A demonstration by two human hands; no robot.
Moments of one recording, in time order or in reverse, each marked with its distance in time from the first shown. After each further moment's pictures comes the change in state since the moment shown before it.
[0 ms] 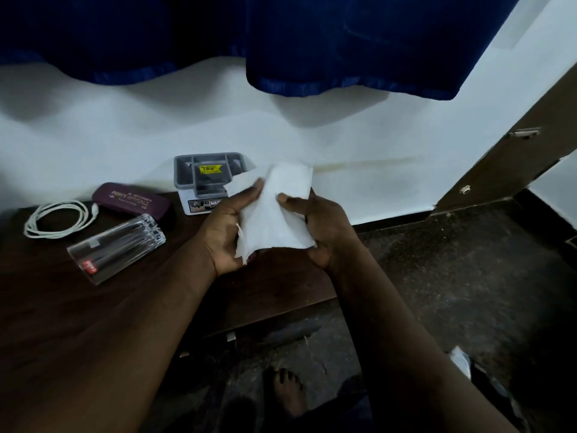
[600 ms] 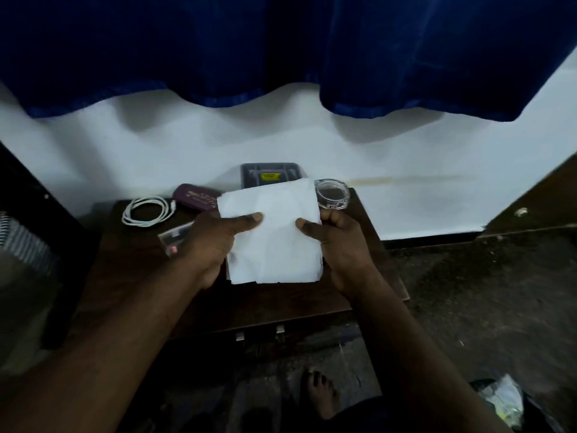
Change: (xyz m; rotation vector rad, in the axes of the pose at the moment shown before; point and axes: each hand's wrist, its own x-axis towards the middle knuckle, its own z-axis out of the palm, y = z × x) left_hand -0.094 0.041 -0.058 0.468 0.444 0.389; right_hand -0.030 0.034 0.049 -0.156 -0.041 -0.125
